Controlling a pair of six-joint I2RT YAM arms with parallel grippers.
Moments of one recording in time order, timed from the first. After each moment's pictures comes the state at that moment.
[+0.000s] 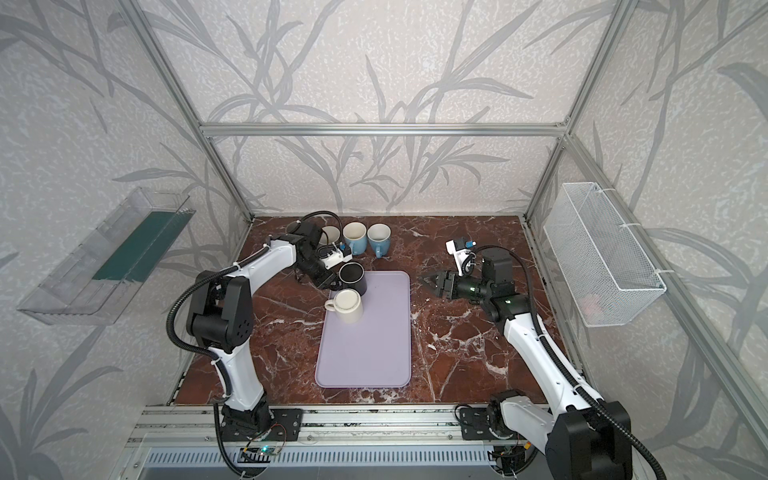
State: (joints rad) left arm -0.22 1.92 1.46 -0.87 0.32 0.66; right arm 0.18 1.10 0.80 -0.18 -0.85 0.46
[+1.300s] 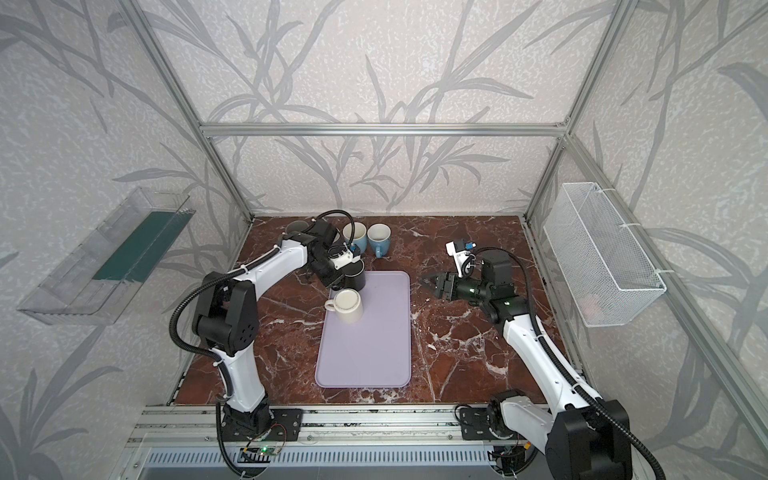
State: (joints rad) left arm -0.31 1.90 1.50 -0.89 0.14 0.56; right arm 0.18 1.10 0.77 -0.14 -0.85 0.47
